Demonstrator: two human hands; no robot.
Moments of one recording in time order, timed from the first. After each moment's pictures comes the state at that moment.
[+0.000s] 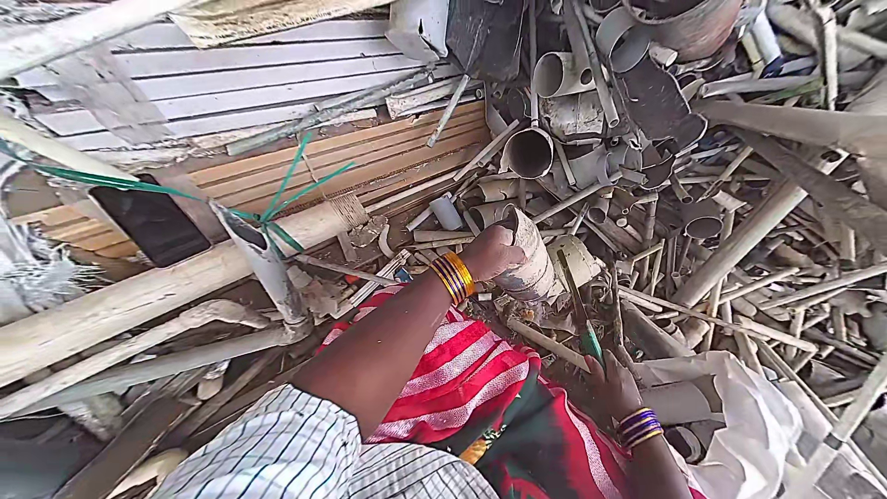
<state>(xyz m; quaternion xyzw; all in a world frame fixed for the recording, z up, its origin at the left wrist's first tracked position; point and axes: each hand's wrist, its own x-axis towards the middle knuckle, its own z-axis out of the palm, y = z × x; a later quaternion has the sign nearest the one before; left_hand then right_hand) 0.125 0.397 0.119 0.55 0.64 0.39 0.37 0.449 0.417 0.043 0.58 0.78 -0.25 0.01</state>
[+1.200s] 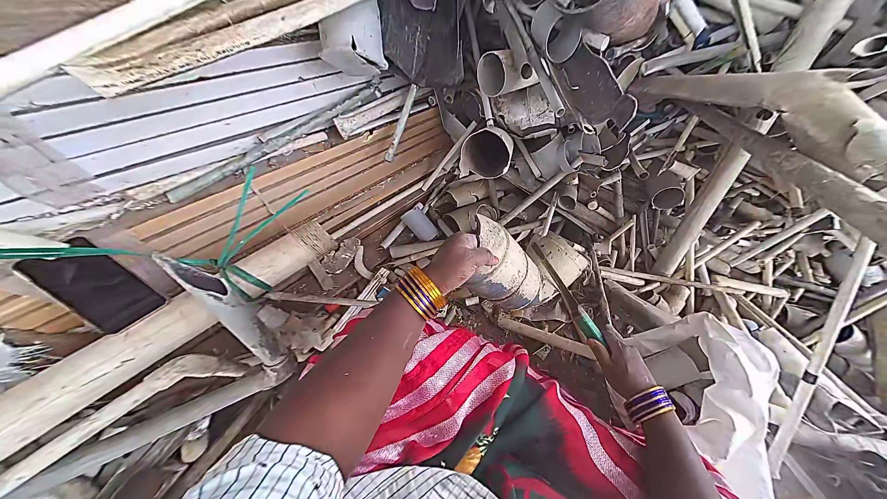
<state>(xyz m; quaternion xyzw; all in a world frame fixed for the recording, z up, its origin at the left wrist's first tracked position) 0.138 0.392 0.113 0.48 0.62 0.49 0.38 0.475 0.426 0.052 0.56 0.79 -0.22 -0.02</state>
